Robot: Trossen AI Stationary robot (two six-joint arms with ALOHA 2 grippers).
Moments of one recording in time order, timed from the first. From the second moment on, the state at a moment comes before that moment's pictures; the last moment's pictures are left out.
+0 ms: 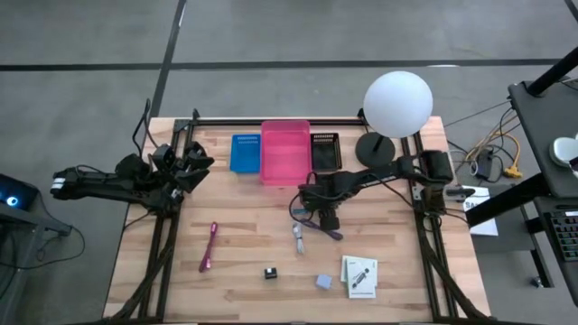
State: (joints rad) left arm -0.04 0.48 0.34 0.62 -0.06 -0.39; right arm 0.01 1.94 1.23 -0.73 0.07 -0.03
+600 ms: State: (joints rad) left arm -0.04 0.48 0.34 0.62 -0.06 -0.39; right arm 0.01 1.94 1.23 -0.73 0.07 -0.03
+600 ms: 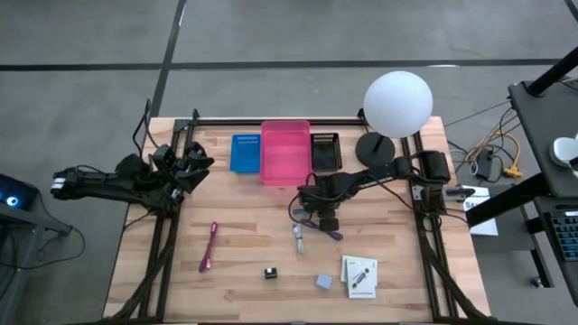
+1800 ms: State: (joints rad) left arm -0.04 0.48 0.34 0.62 -0.07 -0.39; right arm -0.07 1.86 1.50 -0.65 0.20 -0.09
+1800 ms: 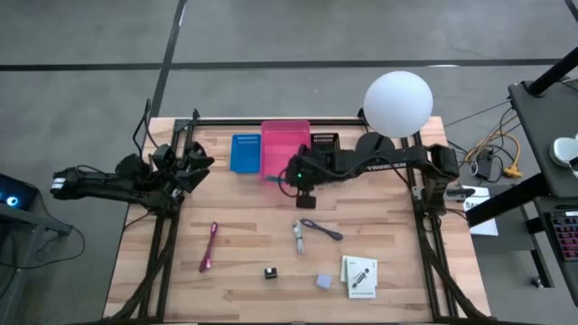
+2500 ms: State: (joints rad) left arm -0.04 0.48 0.34 0.62 -0.08 -0.39; right arm -0.22 1.87 1.47 -0.45 0.13 -0.08
